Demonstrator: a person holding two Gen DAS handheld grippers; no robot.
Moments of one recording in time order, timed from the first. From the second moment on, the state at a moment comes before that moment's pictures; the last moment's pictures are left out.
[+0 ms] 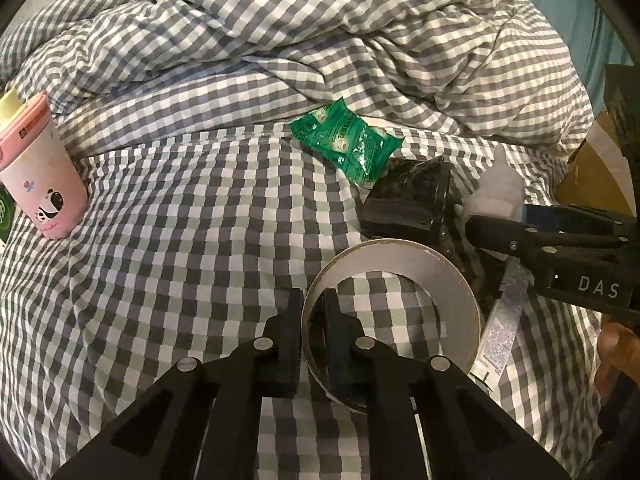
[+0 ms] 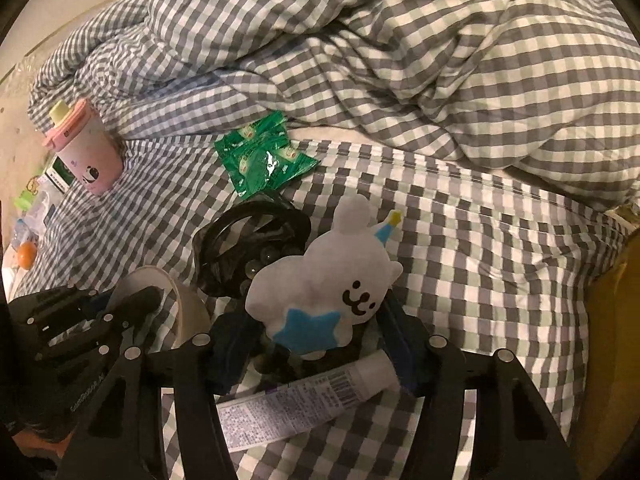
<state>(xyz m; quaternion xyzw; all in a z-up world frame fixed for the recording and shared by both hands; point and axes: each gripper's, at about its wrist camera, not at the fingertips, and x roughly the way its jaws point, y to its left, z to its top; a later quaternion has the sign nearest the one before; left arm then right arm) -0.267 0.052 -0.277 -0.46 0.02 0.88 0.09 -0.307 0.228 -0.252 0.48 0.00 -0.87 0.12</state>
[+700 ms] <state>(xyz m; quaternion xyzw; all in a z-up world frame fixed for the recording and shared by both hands) -0.229 0.052 -0.200 -0.40 0.02 0.91 0.07 -0.254 0.239 -0.187 0.43 0.00 -0.89 0.12</state>
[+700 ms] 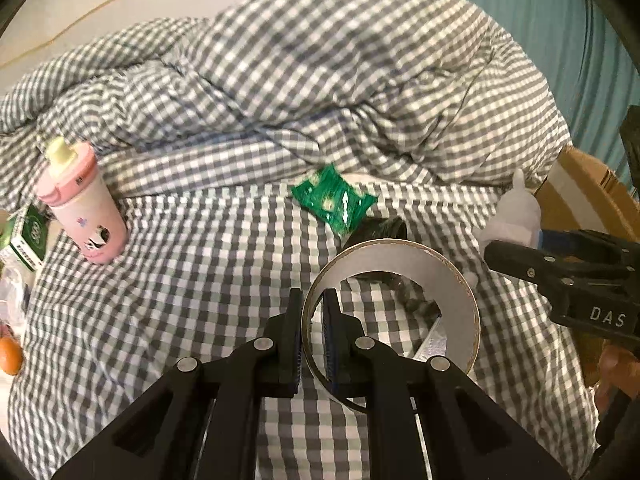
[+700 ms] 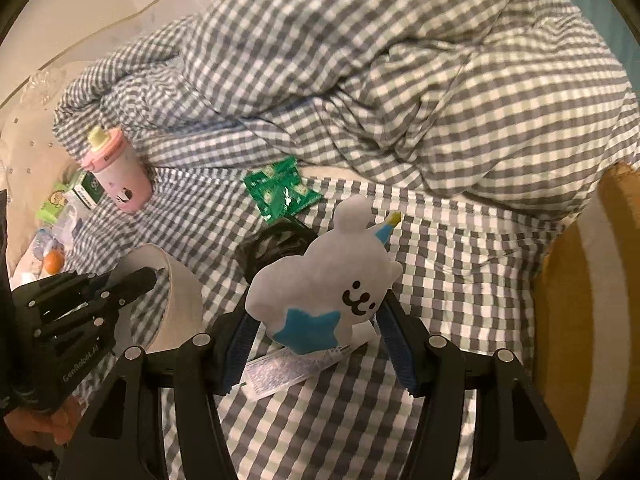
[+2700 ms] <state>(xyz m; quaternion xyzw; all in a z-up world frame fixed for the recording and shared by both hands) -0.098 0.024 -0.008 -0.24 -0.02 0.97 0.04 -0.084 0.220 -0.001 0.26 0.03 -0.96 0.12</state>
